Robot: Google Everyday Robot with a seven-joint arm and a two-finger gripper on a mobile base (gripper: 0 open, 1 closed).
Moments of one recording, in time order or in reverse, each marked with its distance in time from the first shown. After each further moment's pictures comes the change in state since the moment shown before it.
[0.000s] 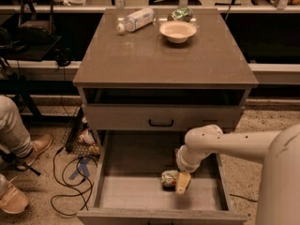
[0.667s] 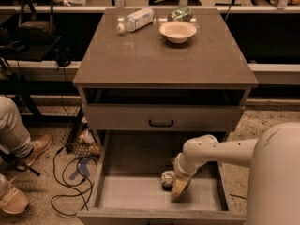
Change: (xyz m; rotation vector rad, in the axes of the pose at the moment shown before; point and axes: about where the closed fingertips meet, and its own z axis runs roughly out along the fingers) arm 0.009 0.002 0.049 0.010 -0.028 -0.011
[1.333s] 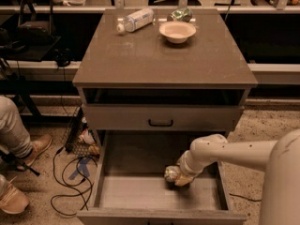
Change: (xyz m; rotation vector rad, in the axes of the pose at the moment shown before) arm 0.006 -0.006 -0.017 0.046 -0.018 0.012
